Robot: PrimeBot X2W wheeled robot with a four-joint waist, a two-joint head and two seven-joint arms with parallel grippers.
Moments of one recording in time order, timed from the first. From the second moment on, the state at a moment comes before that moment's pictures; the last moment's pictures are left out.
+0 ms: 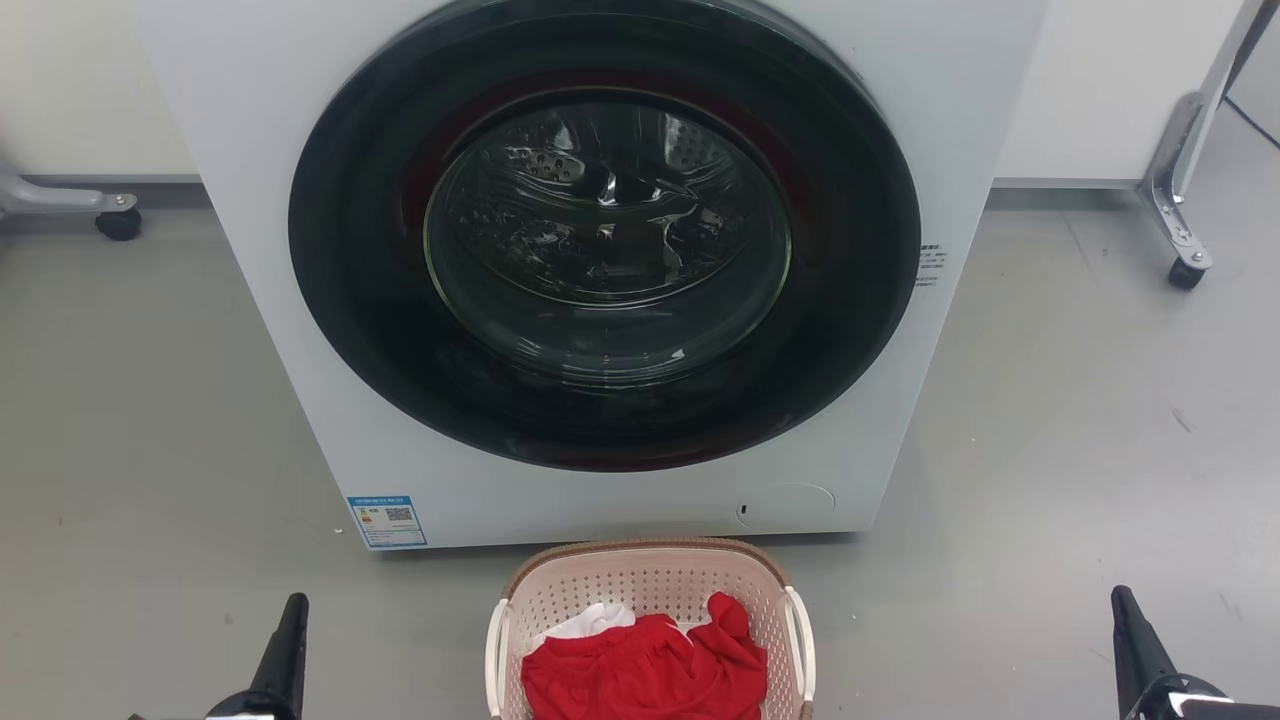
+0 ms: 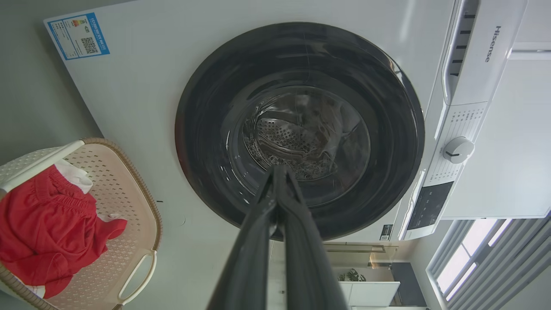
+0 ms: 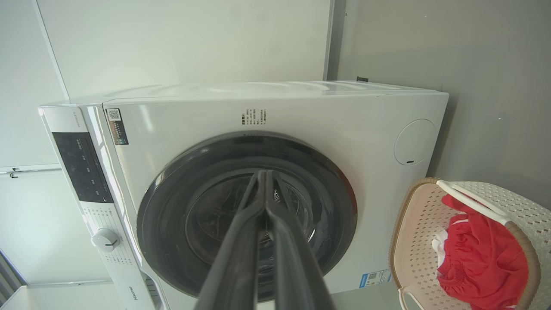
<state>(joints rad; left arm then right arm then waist) -0.08 0.04 0.09 0.30 -1.60 -0.12 0.11 -0.09 -0.04 -0.13 0.30 1.60 0.12 0.11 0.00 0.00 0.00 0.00</state>
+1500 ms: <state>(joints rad) -0.08 0.04 0.09 0.30 -1.60 -0.12 0.11 -0.09 -0.04 -0.13 0.30 1.60 0.12 0.11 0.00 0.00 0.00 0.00</state>
